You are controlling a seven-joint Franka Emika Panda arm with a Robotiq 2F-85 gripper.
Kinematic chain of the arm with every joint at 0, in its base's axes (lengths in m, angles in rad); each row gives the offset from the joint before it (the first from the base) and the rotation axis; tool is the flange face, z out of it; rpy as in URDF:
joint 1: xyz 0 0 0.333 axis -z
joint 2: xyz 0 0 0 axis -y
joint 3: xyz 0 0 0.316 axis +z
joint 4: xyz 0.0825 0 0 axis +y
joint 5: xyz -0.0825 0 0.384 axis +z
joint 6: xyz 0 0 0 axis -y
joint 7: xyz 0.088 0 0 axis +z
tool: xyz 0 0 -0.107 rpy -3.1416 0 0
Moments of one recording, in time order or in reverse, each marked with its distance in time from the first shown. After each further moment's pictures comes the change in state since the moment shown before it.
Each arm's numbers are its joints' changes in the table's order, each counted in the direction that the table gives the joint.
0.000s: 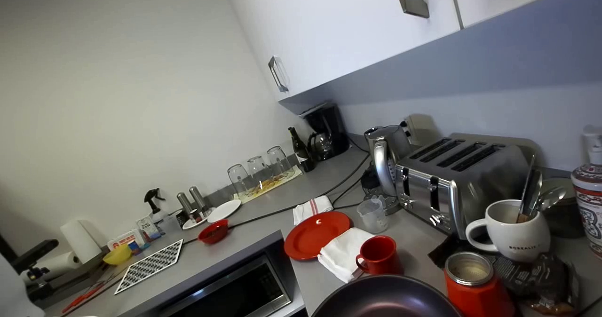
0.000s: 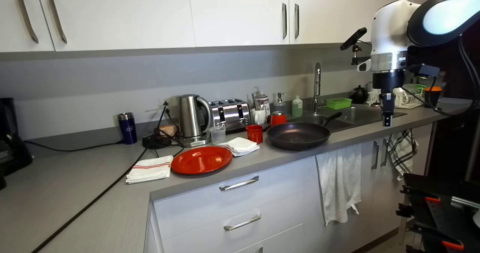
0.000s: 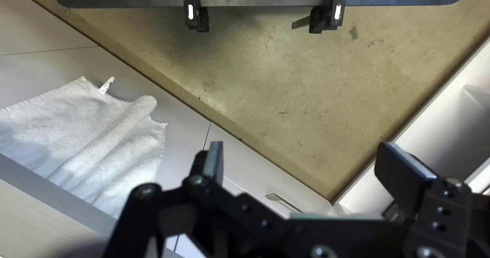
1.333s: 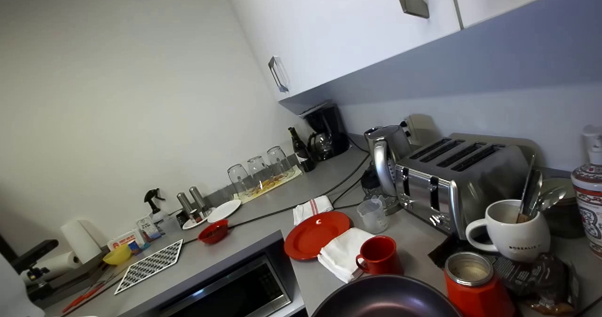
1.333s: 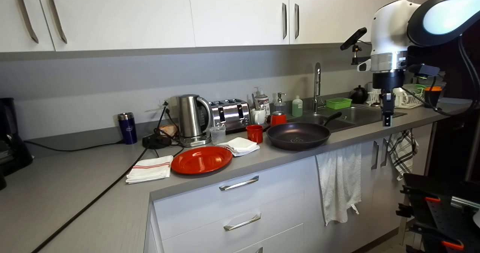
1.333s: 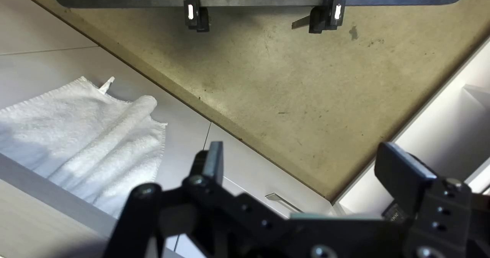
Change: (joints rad) arm 0.000 0.000 0.000 0.000 0.000 0.000 -0.001
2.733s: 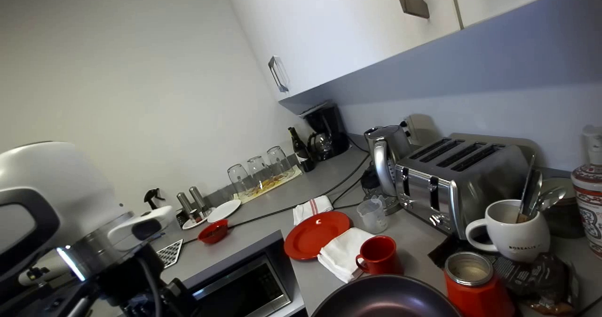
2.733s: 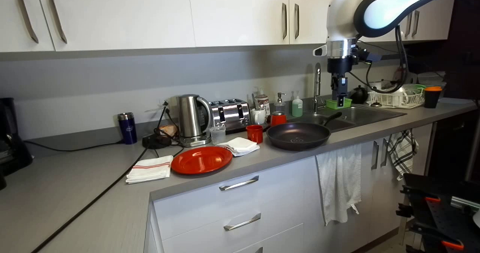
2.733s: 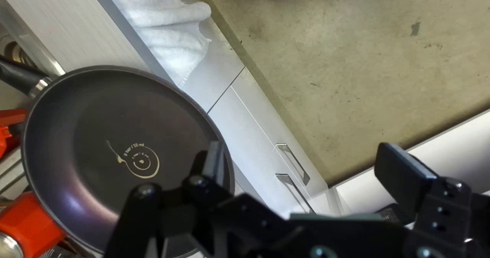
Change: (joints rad) arm -0.033 -0.399 0.000 -0.414 -0.144 0.064 0.234
